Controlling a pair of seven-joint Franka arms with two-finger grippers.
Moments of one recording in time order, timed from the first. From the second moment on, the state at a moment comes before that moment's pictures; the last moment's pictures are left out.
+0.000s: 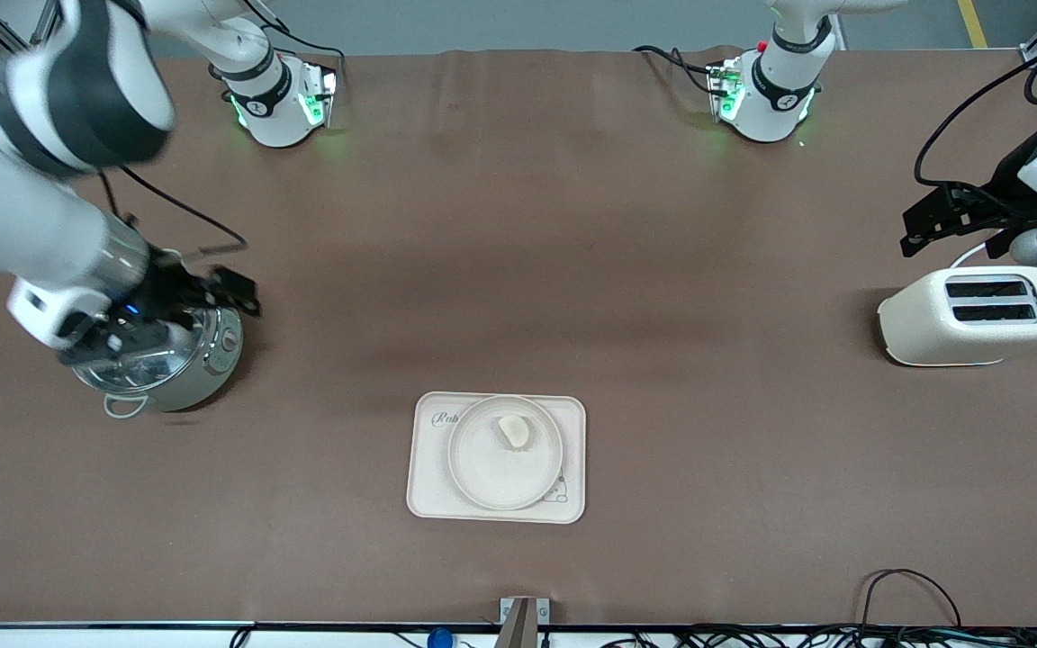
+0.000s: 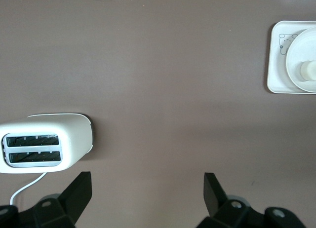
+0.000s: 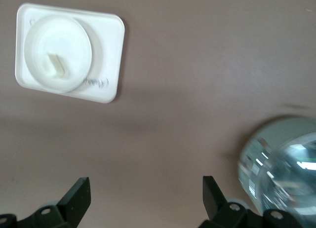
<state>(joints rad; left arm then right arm) -0.02 0.05 -0.10 -1.47 -0.01 1.56 -0.09 0.37 0.29 -0.18 -1.53 0.24 1.82 0.01</state>
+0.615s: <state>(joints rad) -0.02 0.05 -0.09 -1.47 -0.01 1.56 -0.09 0.52 0.66 -0.18 -1.43 0.45 2.21 0.14</state>
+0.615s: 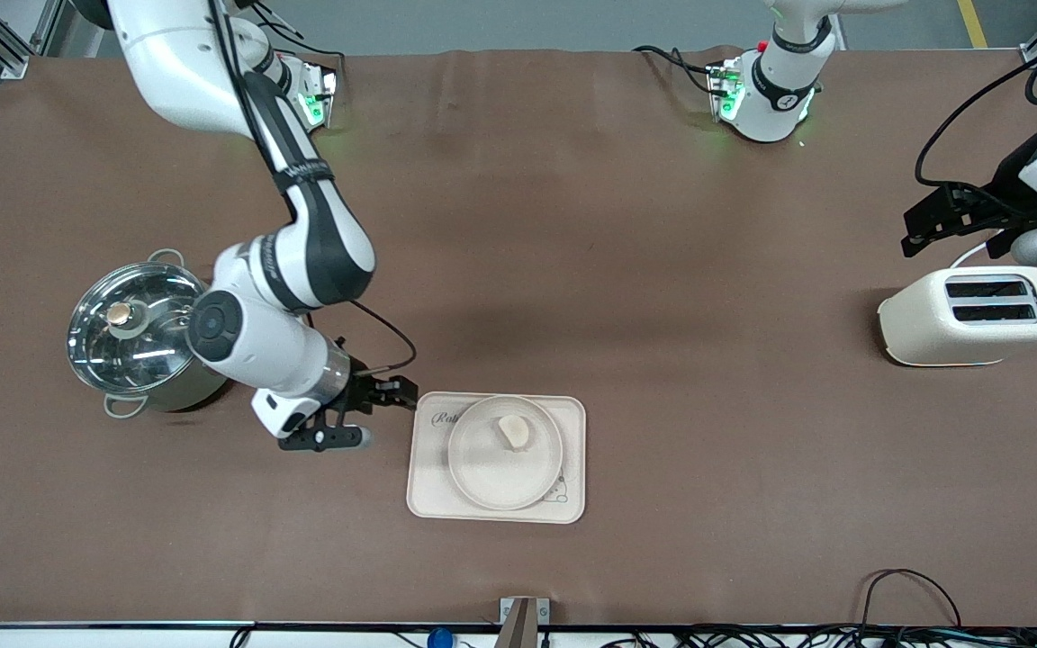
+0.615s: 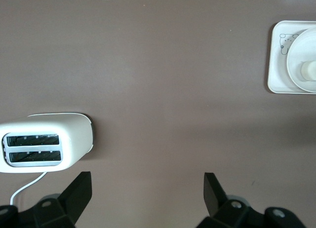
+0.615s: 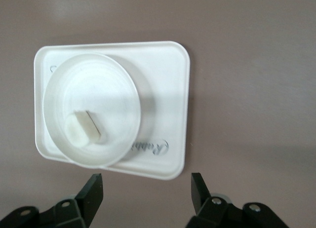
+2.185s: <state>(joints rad) -0.02 0.05 -0.09 -1.47 -0.01 1.56 -0.09 0.53 0.96 -0.10 -1.23 0.47 2.38 0.15</state>
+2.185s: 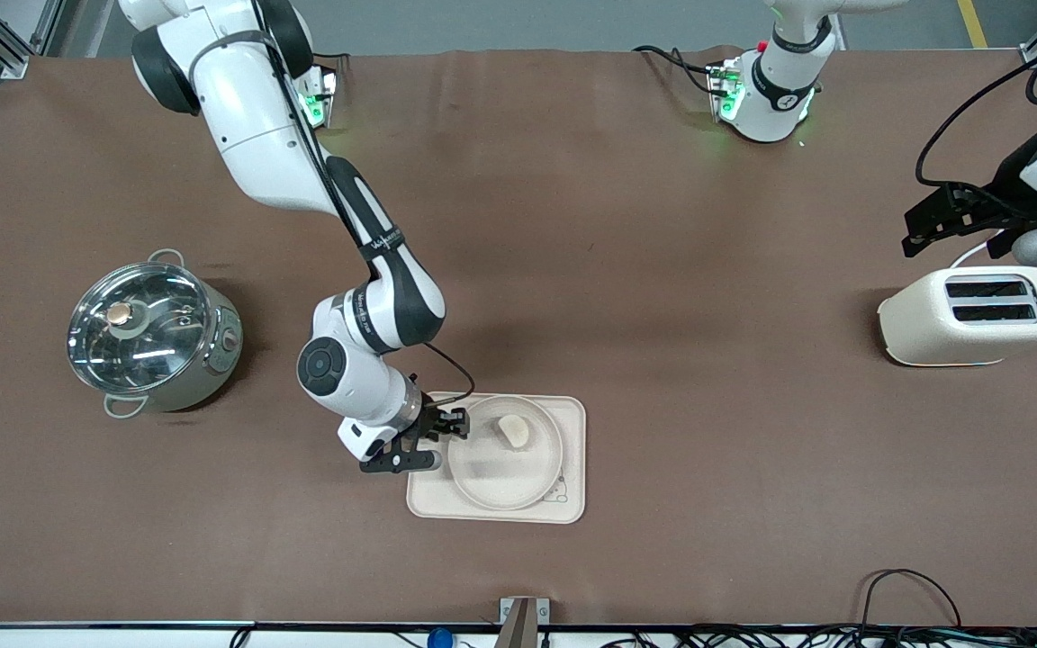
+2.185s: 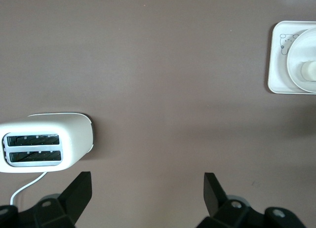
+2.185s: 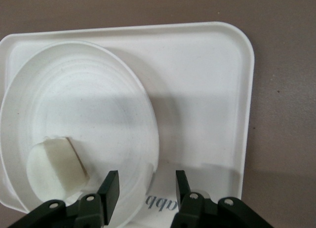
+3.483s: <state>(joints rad) -0.02 0.05 -0.09 -1.47 -0.01 1.56 -0.09 0.48 1.00 -0.10 -1.16 0.54 2.40 0.16</state>
